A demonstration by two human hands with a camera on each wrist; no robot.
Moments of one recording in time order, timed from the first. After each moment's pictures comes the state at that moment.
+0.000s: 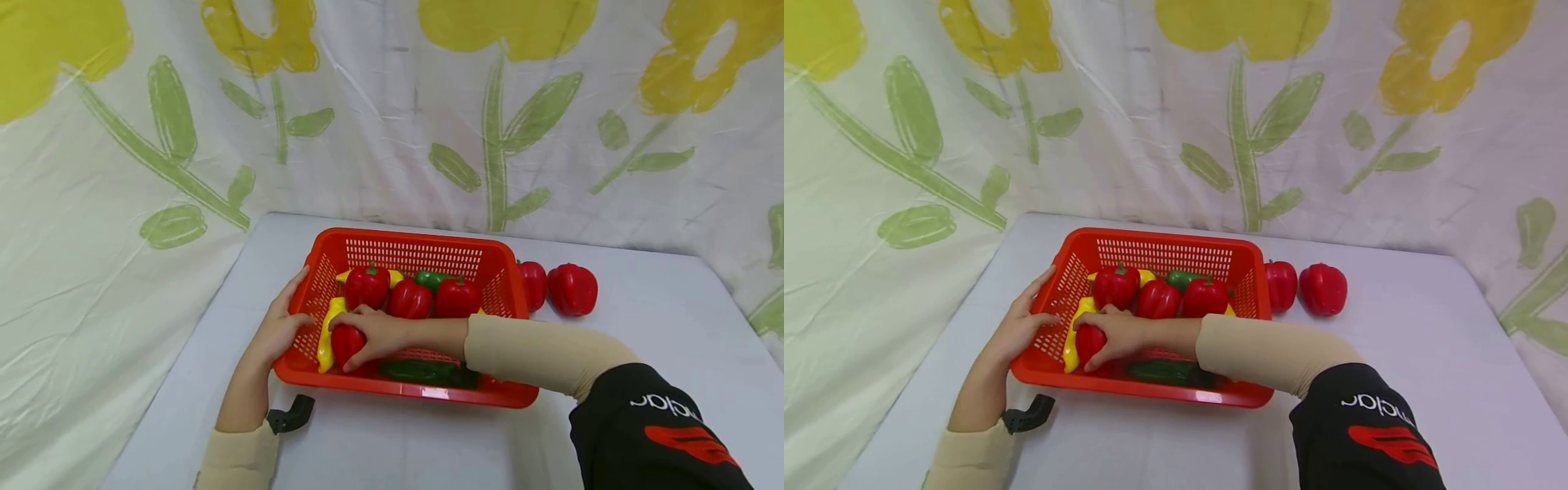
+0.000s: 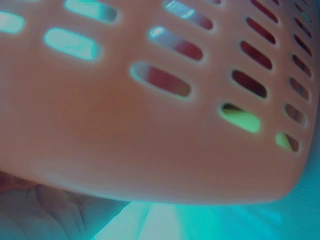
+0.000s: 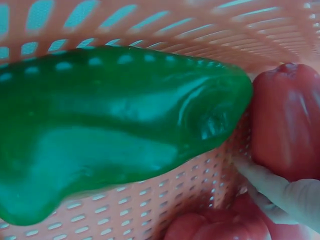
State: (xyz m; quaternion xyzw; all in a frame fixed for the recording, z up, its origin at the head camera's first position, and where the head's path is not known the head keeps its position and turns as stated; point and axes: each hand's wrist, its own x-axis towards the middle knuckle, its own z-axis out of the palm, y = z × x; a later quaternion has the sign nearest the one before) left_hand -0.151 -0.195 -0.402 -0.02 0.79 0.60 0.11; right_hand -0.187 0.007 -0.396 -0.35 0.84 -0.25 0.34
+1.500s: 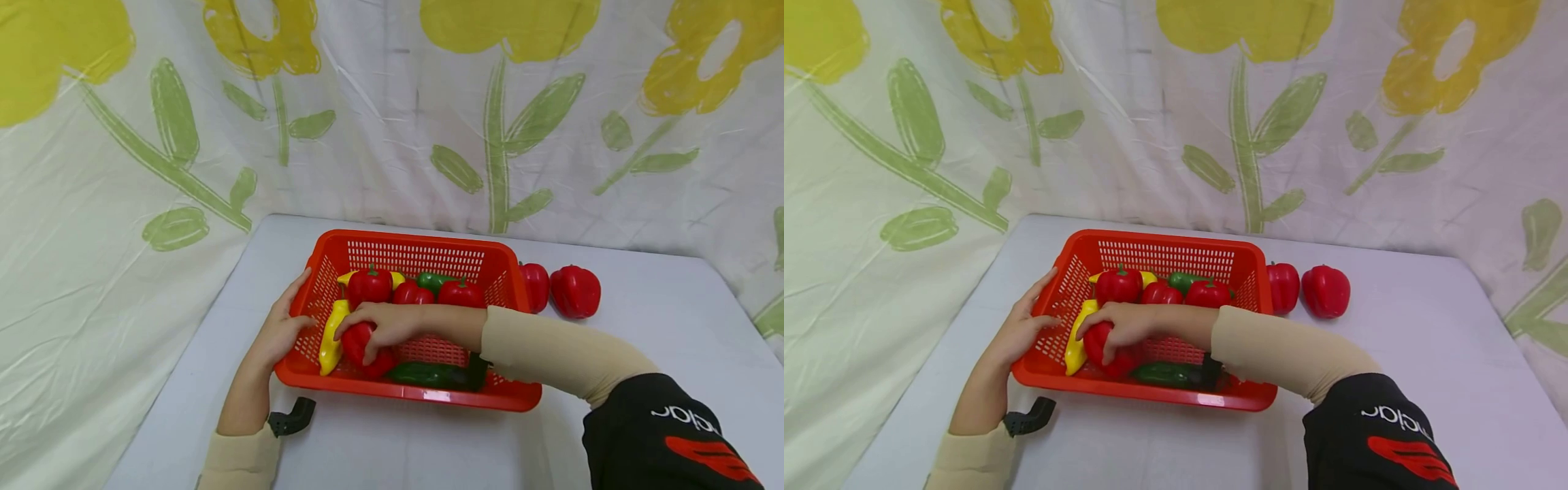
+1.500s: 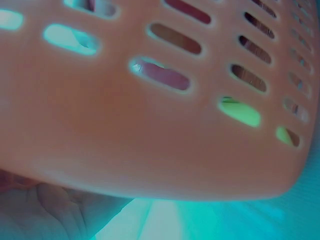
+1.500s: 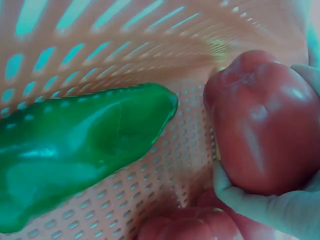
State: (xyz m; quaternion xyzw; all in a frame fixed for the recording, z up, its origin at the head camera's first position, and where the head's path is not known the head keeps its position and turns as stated) left_hand -0.152 -0.196 -0.403 -0.03 0.79 0.61 0.10; right_hand -0.198 0.020 -0.368 -0.33 0.78 -0.30 0.43
